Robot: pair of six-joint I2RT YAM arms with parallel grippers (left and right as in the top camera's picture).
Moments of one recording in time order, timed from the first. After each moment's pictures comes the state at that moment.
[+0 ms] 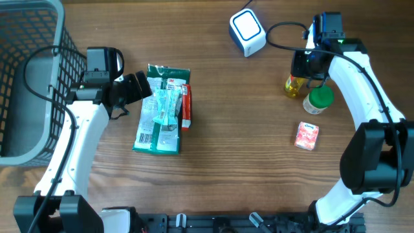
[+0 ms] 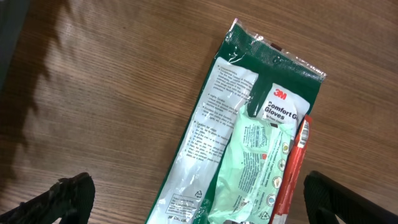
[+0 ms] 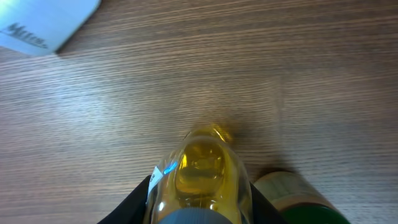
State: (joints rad) left arm 0.00 1.48 1.13 -0.75 0.02 -0.36; right arm 0.02 1.86 1.48 -0.83 0.01 0.16
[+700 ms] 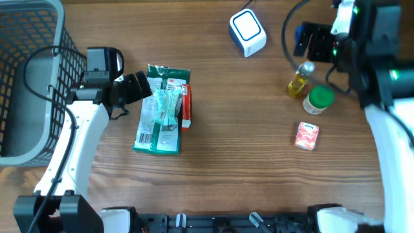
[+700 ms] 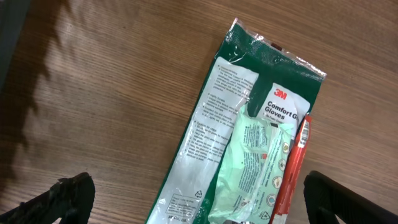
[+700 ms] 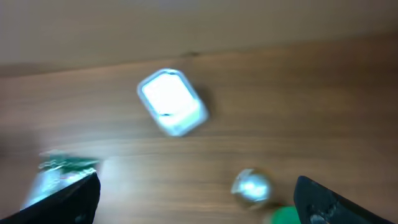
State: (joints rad) left arm 0.00 1.48 1.13 -0.75 0.02 -0.36; right arm 0.12 1.40 1.63 -0.89 -0.07 0.18
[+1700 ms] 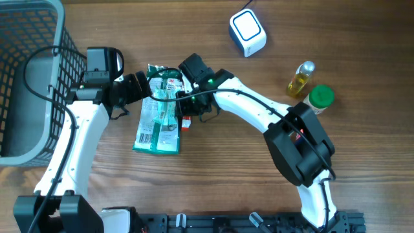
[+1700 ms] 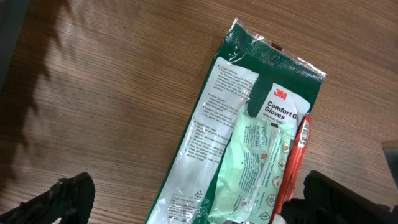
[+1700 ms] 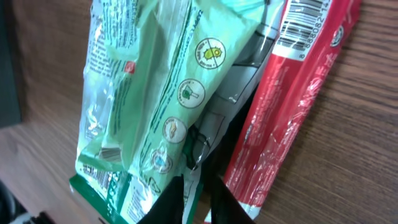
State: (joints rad) left arm 0.00 1.48 1.13 -0.75 0.02 -0.36; right arm 0.71 2.15 1.58 -0.61 -0.38 0.54
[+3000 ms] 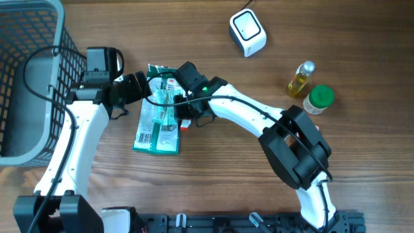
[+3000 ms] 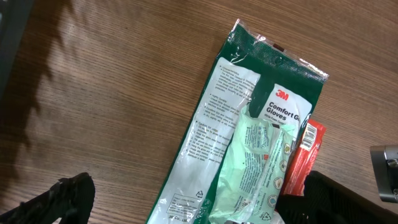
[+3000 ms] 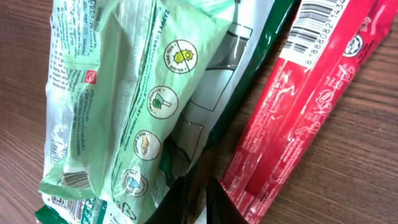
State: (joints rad) left arm 0.00 1.48 1.13 -0.75 0.01 -0.36; right arm 0.76 2.15 1.54 -0.56 -0.25 0.61
